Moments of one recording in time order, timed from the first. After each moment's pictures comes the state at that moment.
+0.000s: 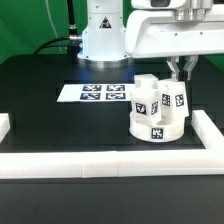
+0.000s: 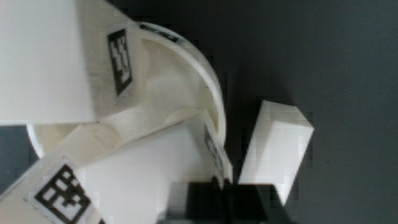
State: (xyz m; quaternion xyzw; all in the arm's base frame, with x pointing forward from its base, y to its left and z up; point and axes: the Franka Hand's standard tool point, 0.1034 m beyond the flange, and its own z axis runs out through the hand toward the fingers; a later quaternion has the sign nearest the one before) arm 0.520 0.114 0.089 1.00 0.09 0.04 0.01
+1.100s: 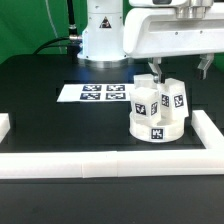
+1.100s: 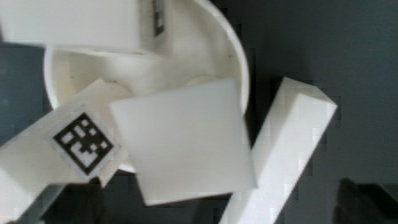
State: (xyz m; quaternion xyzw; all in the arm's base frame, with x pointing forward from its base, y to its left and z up) arm 0.536 0.102 0.089 0.99 0.17 0.04 0.02
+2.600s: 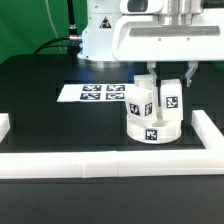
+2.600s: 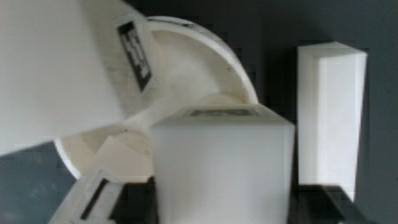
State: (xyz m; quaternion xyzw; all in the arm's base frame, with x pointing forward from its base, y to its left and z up) arm 0.538 0.092 0.084 0.99 -0.12 0.05 -0.01
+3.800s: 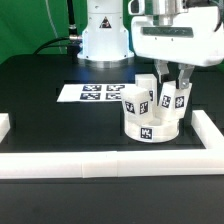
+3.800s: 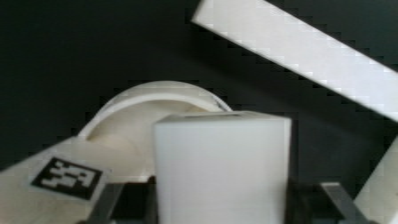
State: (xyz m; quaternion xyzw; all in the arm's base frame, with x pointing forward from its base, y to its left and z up) arm 0.539 0.096 0.085 0.82 -0.57 0.03 -0.06
